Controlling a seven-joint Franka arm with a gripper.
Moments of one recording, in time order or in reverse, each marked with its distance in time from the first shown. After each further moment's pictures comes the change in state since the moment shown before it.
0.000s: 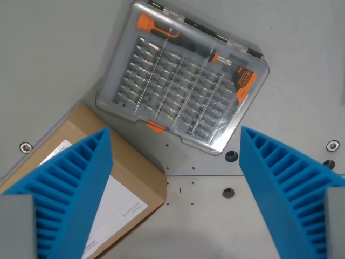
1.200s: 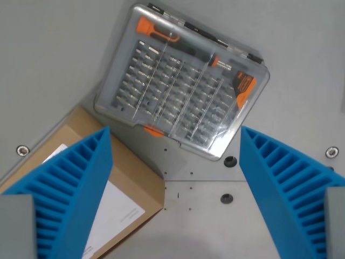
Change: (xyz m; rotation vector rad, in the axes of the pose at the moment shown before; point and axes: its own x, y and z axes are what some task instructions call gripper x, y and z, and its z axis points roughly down) arm 0.004 0.000 0.007 -0.002 0.002 -0.018
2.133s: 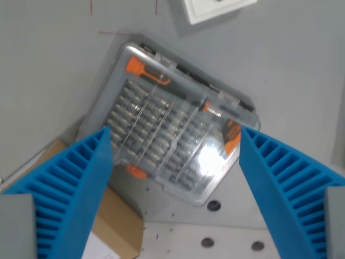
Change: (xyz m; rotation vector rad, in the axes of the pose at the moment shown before) arm 0.036 0.011 0.036 -0.007 0.016 -0.084
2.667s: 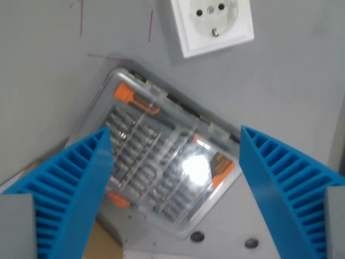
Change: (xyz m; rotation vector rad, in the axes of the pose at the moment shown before) arm 0.022 0.009 0.026 -0.005 0.007 -0.068
